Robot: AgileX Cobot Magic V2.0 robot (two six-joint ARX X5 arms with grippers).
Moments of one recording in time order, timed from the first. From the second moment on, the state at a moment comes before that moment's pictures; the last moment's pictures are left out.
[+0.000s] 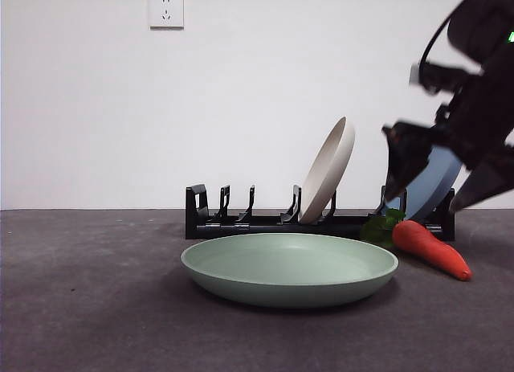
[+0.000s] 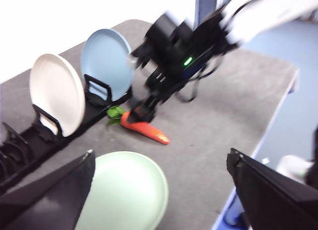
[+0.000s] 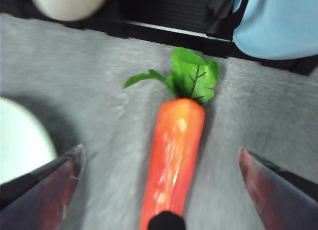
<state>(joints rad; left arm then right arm) -1.26 0.93 1.16 -0.60 -0.36 -0.14 0.17 1.62 0.96 -0.20 -0.18 -0.05</state>
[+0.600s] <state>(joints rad) -1.28 0.92 1.16 -0.63 -0.36 -0.20 0.20 1.78 0.96 -0.08 -0.13 -0.05</state>
